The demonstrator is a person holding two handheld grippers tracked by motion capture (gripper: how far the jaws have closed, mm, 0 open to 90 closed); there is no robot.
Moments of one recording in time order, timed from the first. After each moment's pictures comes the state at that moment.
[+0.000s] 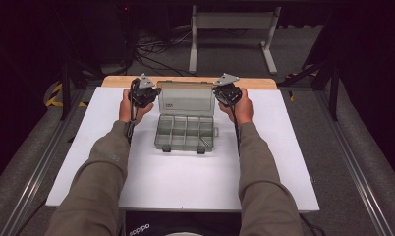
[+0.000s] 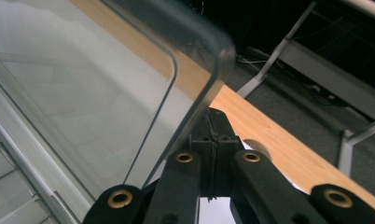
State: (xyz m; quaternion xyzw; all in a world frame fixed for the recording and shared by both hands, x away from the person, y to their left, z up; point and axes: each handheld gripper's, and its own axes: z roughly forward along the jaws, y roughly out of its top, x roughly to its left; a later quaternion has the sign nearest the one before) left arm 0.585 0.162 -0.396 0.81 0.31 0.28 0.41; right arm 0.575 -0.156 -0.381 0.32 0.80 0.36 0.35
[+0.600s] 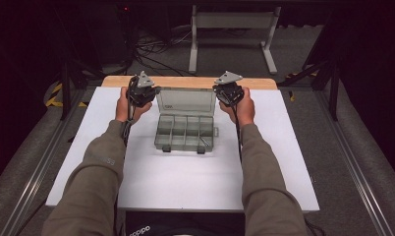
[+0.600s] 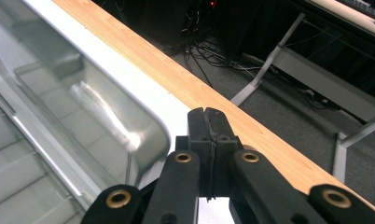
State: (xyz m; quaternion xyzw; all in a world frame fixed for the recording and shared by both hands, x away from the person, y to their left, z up) left arm 0.567 0.161 -0.371 0.82 0.28 0.29 0.40; right arm 0.554 -0.154 -0.359 0.33 0.79 0.37 0.35
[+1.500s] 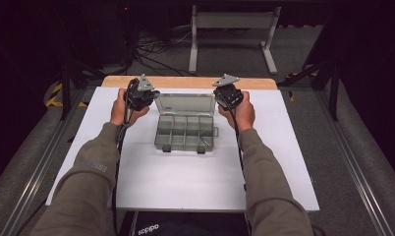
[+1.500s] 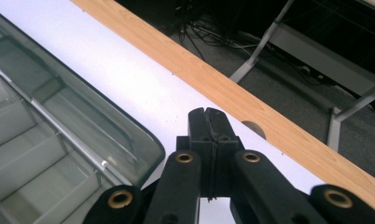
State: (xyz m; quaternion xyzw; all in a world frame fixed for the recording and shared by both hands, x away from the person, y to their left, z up) left arm 0.547 0.161 -0.363 0.85 0.26 0.29 0.36; right arm 0.534 -0.145 -0.352 0.36 0.80 0.33 0.35
